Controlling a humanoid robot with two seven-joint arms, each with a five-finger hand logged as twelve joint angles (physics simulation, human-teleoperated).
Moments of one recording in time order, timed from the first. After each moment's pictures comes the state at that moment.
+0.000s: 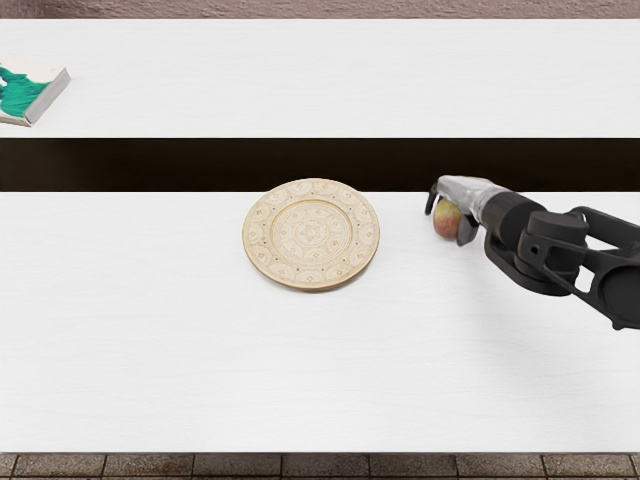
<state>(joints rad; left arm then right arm) -0.08 0.00 0.17 -0.17 -0.10 -0.06 0.22 0.91 -0.45 0.37 1.28 -1.48 0.11 -0.61</state>
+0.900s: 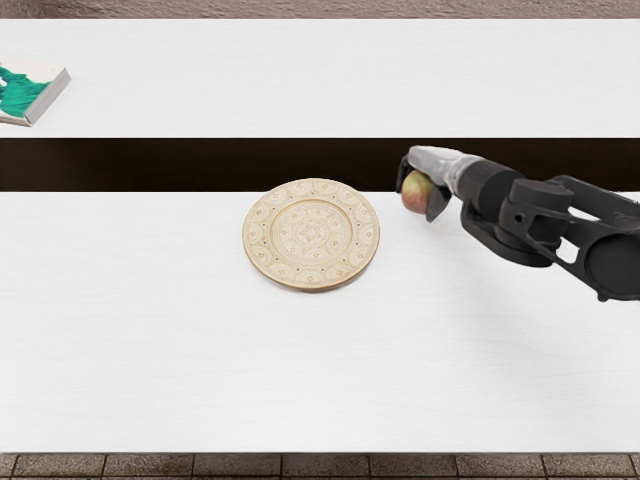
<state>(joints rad) -0.08 0.00 0.17 -0.17 -0.10 -0.06 0.22 1.01 -0.40 0.38 1.30 -1.41 0.12 -0.61</state>
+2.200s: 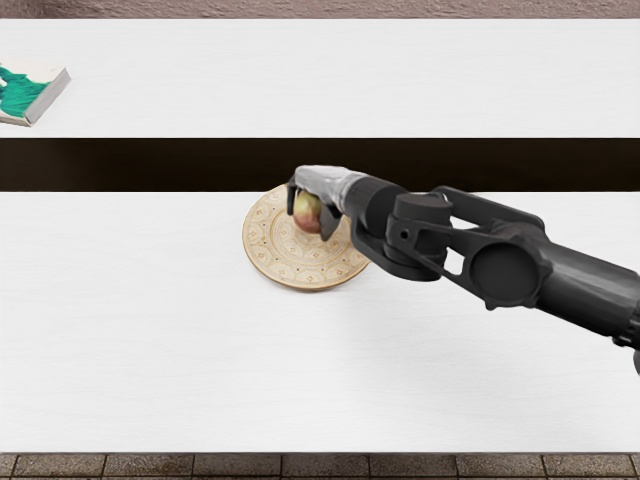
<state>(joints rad) -0.08 0.00 0.17 -0.17 -0.10 -0.06 0.22 1.06 -0.09 0.36 1.19 -1.41 0.13 -0.61</state>
